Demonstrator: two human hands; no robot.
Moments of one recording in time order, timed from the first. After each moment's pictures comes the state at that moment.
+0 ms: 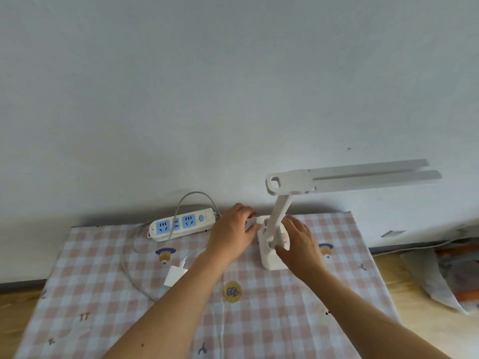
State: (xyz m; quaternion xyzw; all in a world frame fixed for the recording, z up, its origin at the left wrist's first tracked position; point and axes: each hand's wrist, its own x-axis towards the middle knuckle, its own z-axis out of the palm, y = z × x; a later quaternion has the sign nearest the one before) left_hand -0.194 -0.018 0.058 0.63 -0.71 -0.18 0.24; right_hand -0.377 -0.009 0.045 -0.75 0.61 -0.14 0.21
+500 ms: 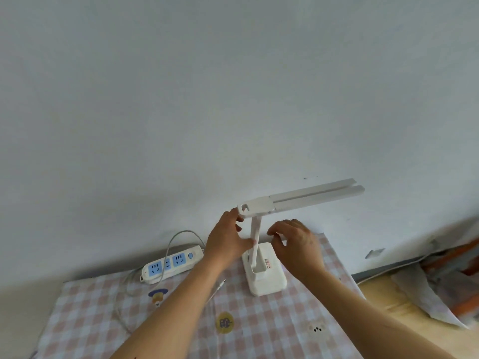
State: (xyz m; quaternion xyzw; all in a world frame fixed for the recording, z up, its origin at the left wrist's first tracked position) left_hand -0.214 -0.018 0.134 0.63 -0.67 -0.26 0.30; right_hand -0.384 0.015 0.151 -0.72 0.59 -0.35 0.06
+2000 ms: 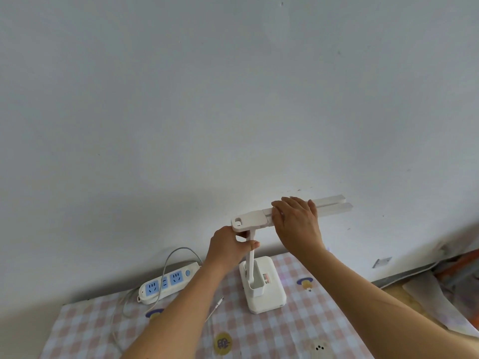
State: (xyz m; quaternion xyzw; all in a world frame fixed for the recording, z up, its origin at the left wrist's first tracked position) left_hand -0.235 -0.032 0.154 0.65 -0.62 -0.31 0.31; right_hand -0.402 -0.034 0.192 -0.71 0.66 -0.26 0.03
